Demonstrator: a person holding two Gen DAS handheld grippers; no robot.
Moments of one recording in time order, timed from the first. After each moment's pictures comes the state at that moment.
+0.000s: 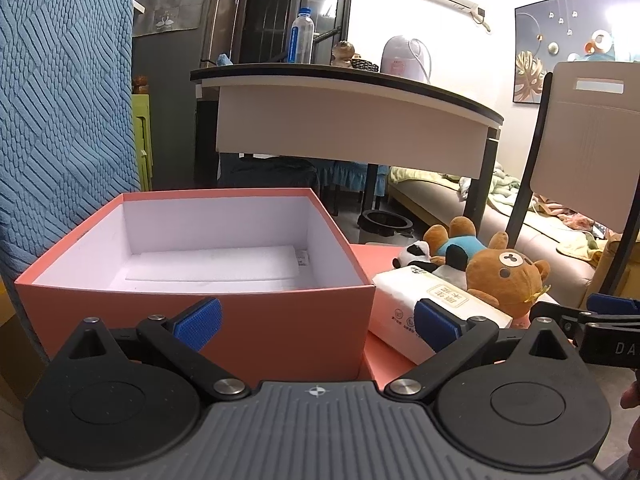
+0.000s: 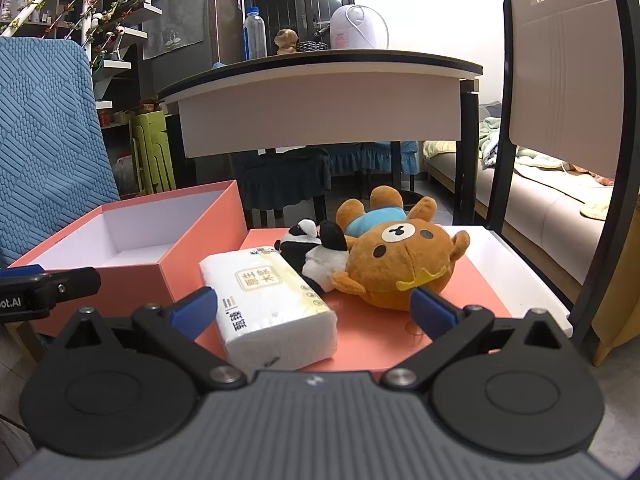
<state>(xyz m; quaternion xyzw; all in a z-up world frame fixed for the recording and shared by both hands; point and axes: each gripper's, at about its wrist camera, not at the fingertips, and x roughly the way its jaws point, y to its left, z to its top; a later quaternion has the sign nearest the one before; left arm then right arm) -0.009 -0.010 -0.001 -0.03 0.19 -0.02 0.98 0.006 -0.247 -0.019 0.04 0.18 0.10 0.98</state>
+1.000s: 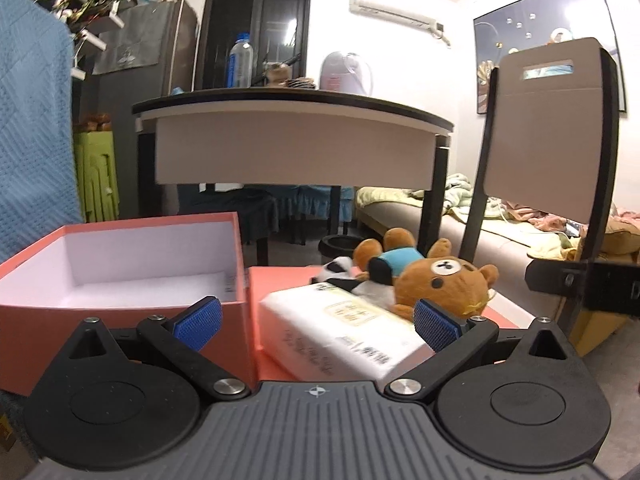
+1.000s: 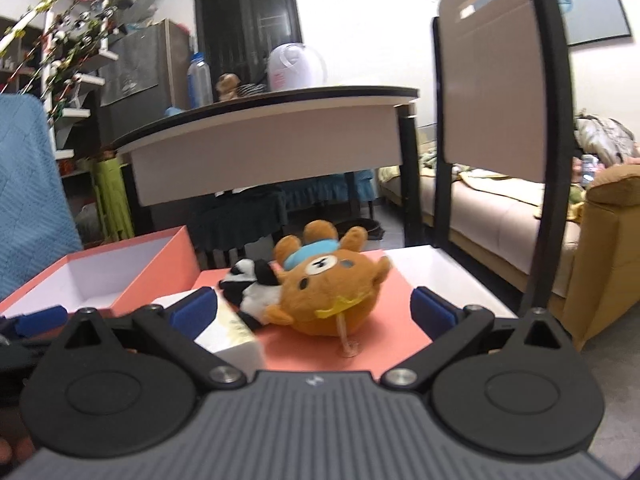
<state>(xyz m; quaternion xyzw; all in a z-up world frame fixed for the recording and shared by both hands) 0.000 -0.107 -0.020 0.00 0.13 -0.06 0.99 -0.015 -0.303 -0.012 0.08 0.13 0.02 0.99</state>
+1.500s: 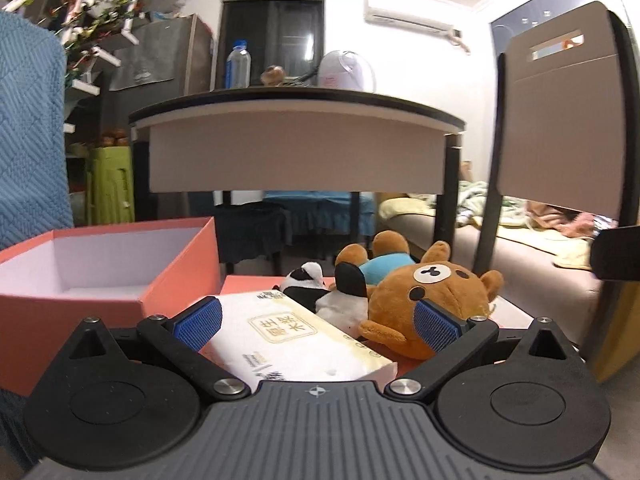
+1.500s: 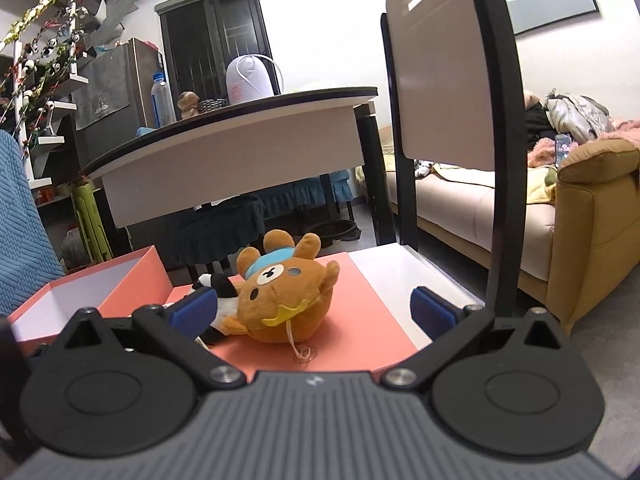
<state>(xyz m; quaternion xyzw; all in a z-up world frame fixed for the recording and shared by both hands) 0.045 -0.183 -0.052 0.00 0.11 0.01 0.99 -0.019 -0.348 -0.015 0.12 0.13 0.00 0.98</state>
